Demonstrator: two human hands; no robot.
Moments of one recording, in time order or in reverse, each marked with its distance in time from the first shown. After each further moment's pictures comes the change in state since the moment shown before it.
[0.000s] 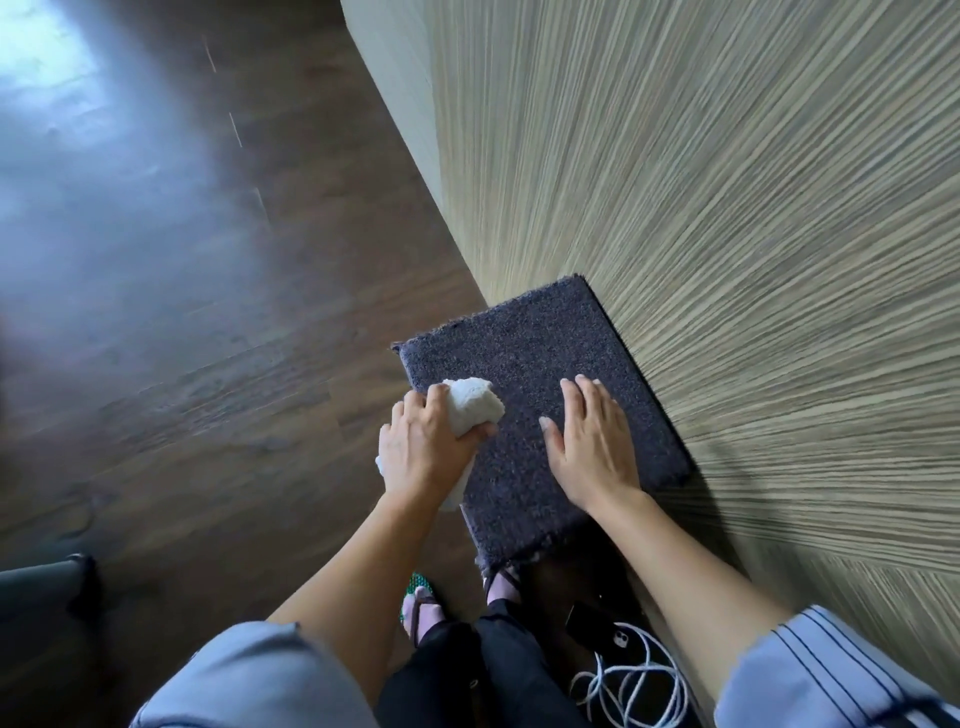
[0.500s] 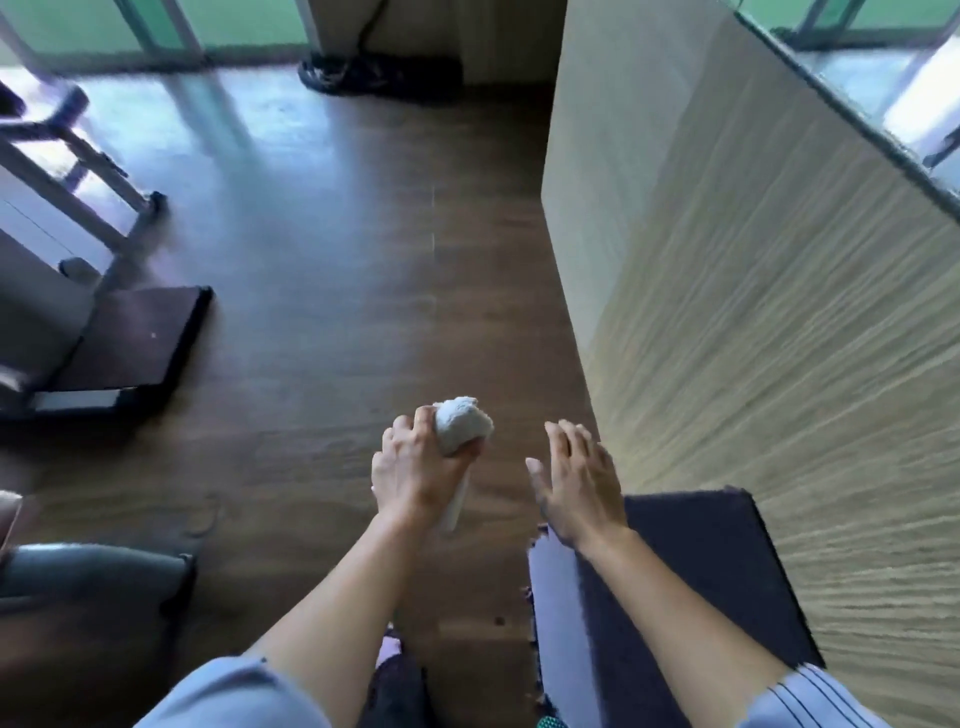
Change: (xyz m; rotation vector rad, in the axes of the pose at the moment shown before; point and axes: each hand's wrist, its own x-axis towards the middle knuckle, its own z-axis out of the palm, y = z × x) left_hand 0.062 -0.121 -0.207 -0.188 0.309 -0.333; right_hand 0.100 -0.242 -0.066 0.054 0.006 -0.369
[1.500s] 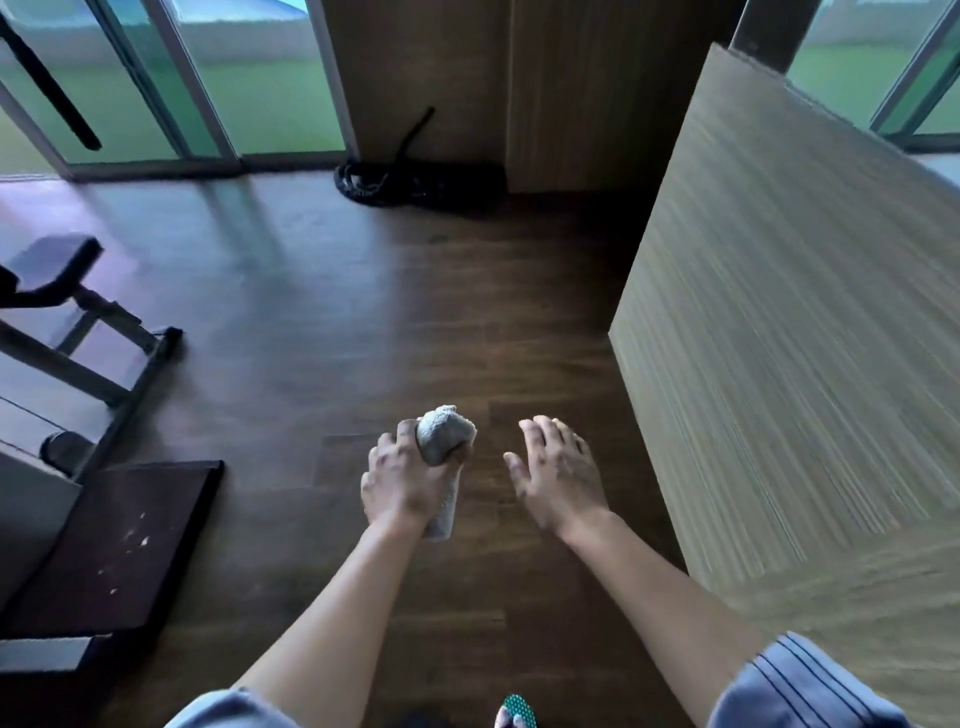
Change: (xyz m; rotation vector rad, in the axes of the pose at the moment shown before) left_hand 0.660 -0.005 -0.136 -0.074 0.091 -0.080; right_hand 0.657 -0.244 -0.009 -0.083 -0.005 -0.165
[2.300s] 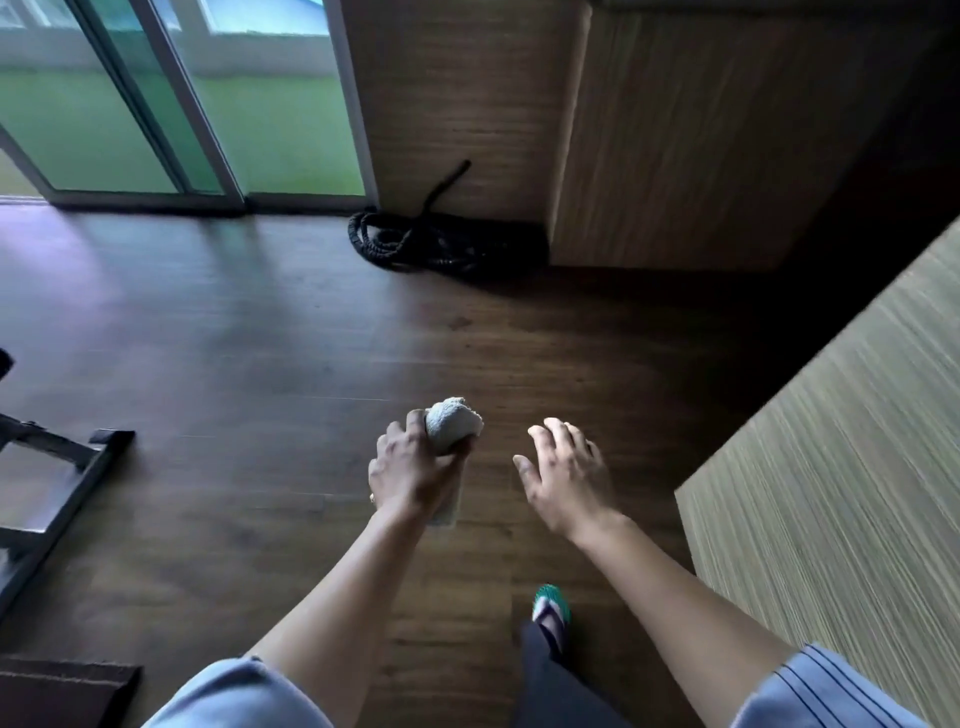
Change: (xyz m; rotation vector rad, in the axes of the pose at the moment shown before) left_hand 0.627 0.153 0.052 0.009 0.063 -0.037; right_hand 0.644 0.031 -0.023 0.006 0.001 -0.027
